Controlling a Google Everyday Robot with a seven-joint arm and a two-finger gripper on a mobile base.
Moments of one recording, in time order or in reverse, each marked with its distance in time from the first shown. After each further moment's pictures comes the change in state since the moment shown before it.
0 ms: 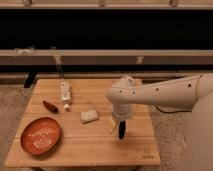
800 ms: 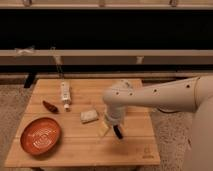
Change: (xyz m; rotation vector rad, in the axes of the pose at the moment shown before) arm 0.013 -0.062 -0.004 0.122 0.043 -0.087
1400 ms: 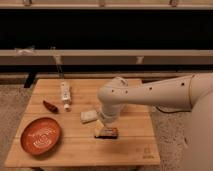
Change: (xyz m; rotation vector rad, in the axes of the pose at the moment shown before) arm 0.021 -0.004 -0.008 -0.001 0.037 -0.090
